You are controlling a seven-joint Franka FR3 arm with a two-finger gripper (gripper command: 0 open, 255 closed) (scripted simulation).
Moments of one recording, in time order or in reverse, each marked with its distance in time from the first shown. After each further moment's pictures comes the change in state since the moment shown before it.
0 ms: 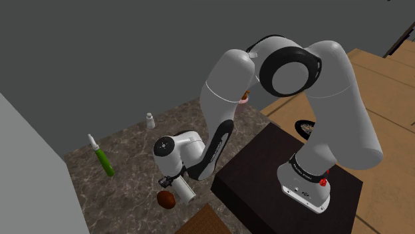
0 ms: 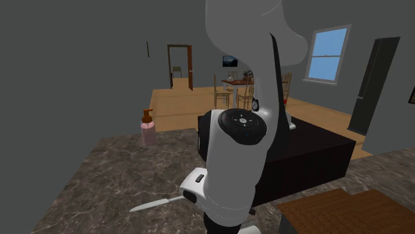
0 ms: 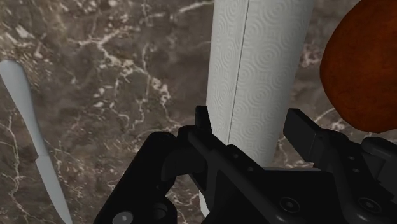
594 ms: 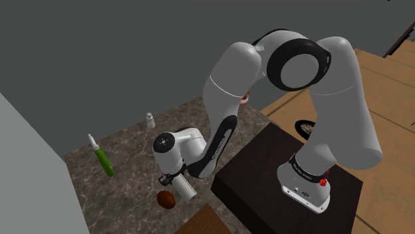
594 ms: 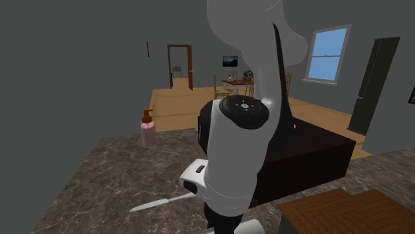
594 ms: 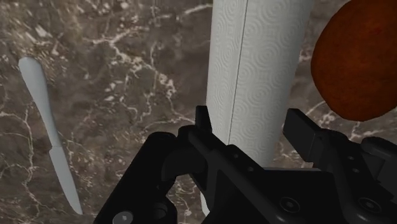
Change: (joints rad) arm -0.017 -0.057 0.022 -0.035 0.018 -0.025 -0.016
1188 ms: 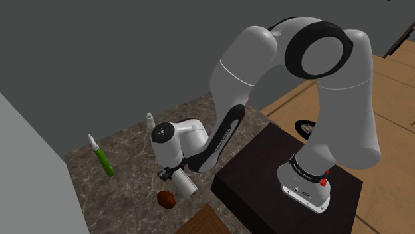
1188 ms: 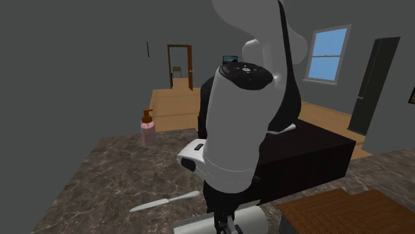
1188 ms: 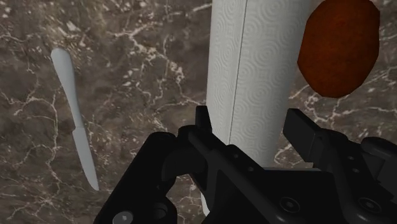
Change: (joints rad) arm -0.044 -0.118 0.054 -0.053 0.053 -0.066 -0.050
